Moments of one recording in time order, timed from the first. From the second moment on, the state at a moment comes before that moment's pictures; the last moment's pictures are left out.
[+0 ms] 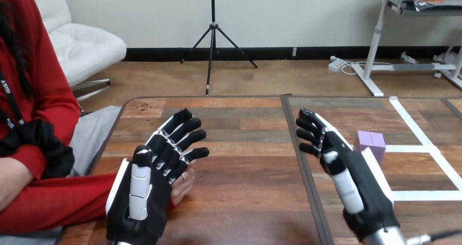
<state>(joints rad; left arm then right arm) 0.15 -0.03 0.10 0.24 -0.36 -0.50 -0.58 0.15 -0.15 -0.03 0.10 -0.02 -0.43 0.24</state>
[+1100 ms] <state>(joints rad) 0.15 -0.03 0.10 0.28 -0.37 -0.50 -0.59 -0.22 -0.41 -0.05 0.35 -0.23 -0.34 0.19</state>
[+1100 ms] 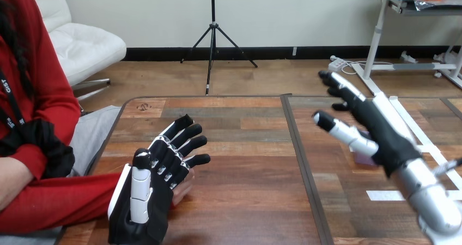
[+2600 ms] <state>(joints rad) 0.15 -0.02 0.10 0.28 -0.39 -0.50 -0.60 -0.64 -0.59 0.16 0.87 -0.54 -0.23 0.19</state>
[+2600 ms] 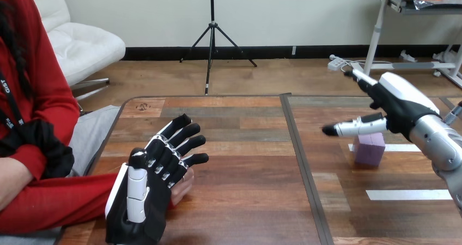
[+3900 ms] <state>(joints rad) 0.15 -0.02 0.10 0.28 -0.42 -0.49 -0.61 -0.68 -0.59 0.32 1.10 -0.64 -0.15 0.15</state>
